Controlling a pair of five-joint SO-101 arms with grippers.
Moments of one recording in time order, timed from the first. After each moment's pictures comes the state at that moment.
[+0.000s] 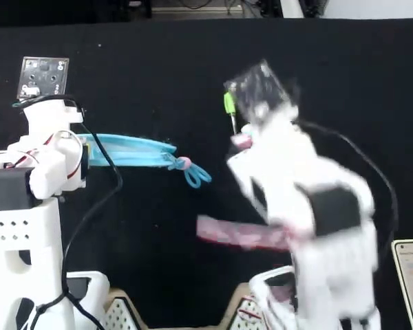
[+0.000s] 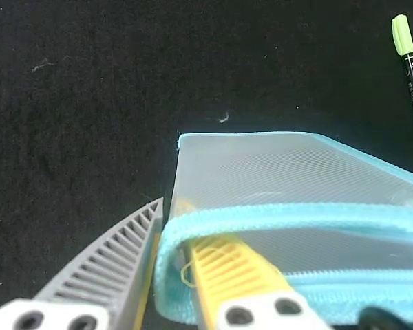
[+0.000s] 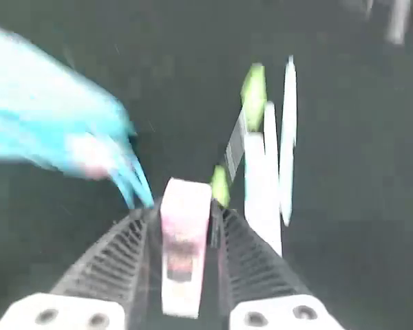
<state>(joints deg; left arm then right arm) -8.9 -41.5 16.2 87.7 -7.5 -15.8 -45.1 12.3 87.9 13.9</state>
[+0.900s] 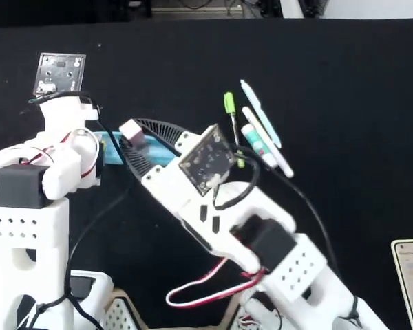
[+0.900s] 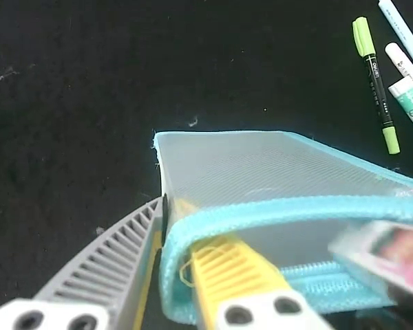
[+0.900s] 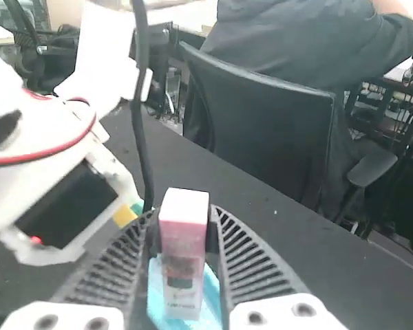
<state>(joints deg) -1.6 -41.3 14.4 87.8 -2.7 -44.1 -57.3 47.0 26.2 5.2</state>
